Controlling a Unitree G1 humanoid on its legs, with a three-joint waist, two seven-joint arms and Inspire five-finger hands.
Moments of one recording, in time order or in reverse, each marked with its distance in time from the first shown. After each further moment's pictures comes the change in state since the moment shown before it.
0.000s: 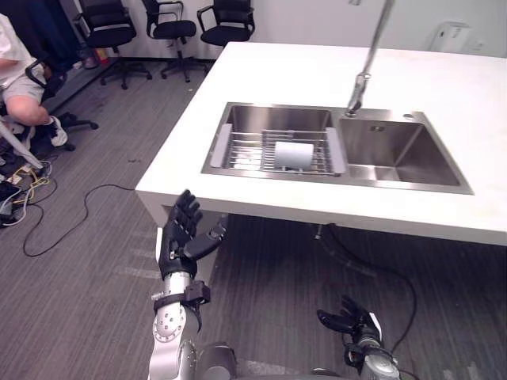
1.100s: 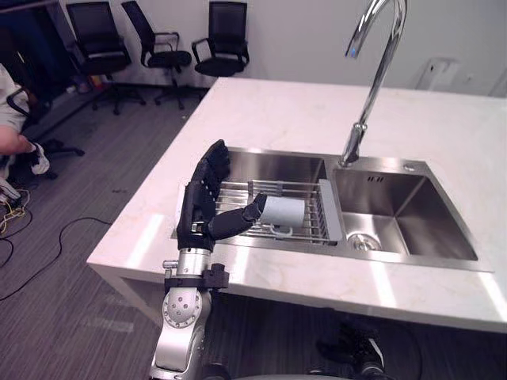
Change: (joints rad) left arm -0.109 0.063 -0.144 -0.127 0.193 0.014 -0.011; right arm 0.117 -0.009 0.019 -0.009 -0.036 -0.004 0.064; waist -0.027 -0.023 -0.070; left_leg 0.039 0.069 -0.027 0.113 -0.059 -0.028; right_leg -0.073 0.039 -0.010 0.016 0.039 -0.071
